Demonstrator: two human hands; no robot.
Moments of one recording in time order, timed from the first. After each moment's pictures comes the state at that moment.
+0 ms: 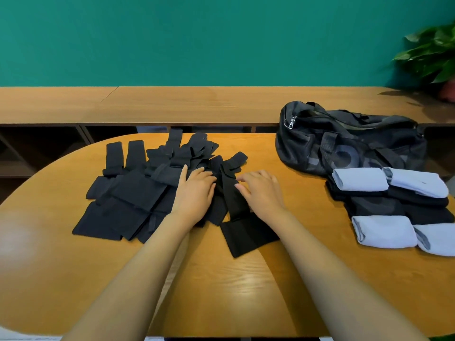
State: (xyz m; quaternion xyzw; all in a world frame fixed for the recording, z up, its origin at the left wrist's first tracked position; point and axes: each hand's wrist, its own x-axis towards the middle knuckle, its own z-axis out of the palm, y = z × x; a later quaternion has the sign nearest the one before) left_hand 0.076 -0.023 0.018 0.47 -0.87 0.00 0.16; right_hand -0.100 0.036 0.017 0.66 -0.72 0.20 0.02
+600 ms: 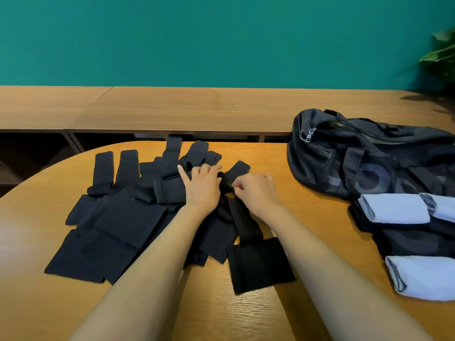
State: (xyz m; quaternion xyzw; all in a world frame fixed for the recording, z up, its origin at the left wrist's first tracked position) left_hand 0.027 -0.120 0.009 0.55 -0.82 -0.05 0.12; right_hand -0.103 -0.068 0.020 0.64 -0.75 0.14 -0.04
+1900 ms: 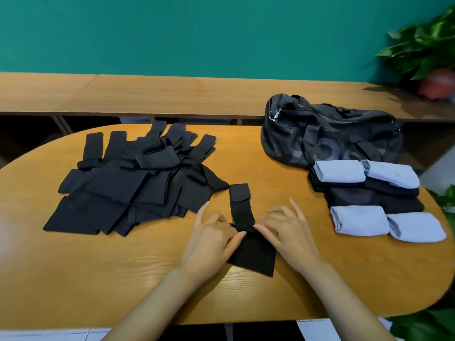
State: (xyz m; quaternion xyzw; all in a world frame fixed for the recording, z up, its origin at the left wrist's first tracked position) left_hand 0.055 0.089 -0.015 0.33 -0.91 -0.06 0.24; right_hand -0.150 0.156 -0.020 0.69 -0.68 0.23 0.04
